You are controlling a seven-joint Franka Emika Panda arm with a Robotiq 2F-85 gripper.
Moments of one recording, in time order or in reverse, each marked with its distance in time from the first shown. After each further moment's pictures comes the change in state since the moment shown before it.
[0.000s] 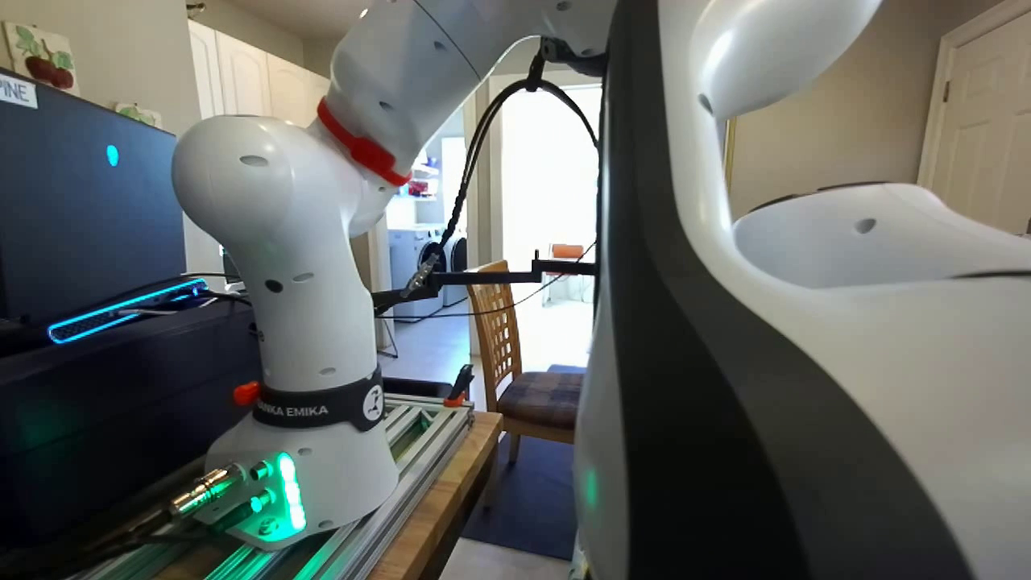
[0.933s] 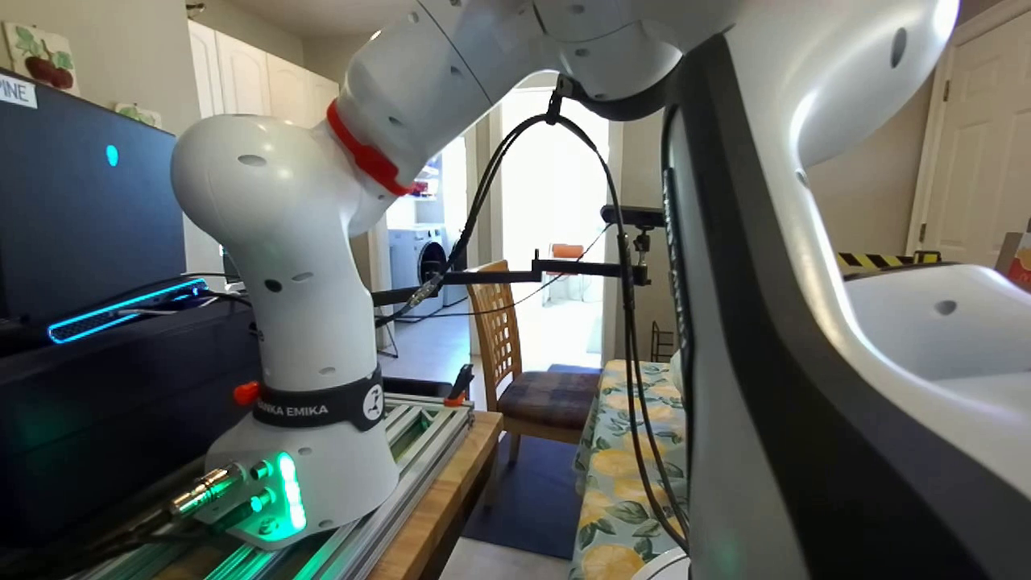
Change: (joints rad) arm -0.006 0.128 0.008 0.139 0.058 -0.076 0.026
